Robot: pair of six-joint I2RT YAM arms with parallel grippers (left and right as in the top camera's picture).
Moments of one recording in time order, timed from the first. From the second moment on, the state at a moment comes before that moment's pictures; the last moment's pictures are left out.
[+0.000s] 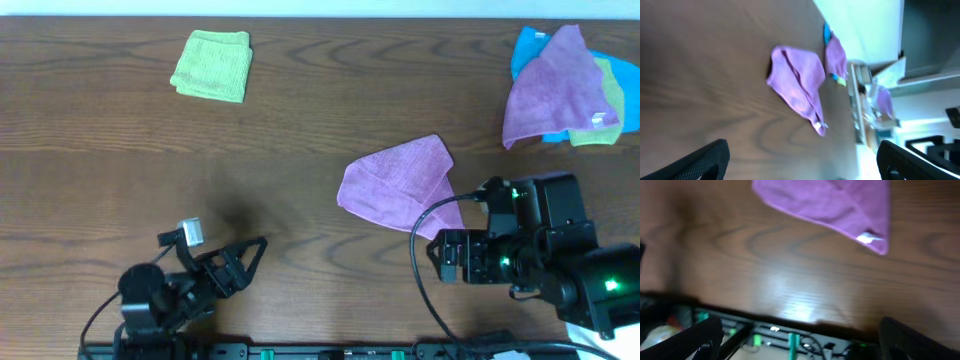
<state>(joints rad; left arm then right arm) 0.01 0.20 0.19 -0.45 0.81 -0.88 0.22 0.95 1.22 -1.47 -0.17 0.27</state>
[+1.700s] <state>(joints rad) -0.52 1.85 0.98 -0.15 0.54 -0.70 0.07 1.22 1.12 -1.18 0.04 0.25</state>
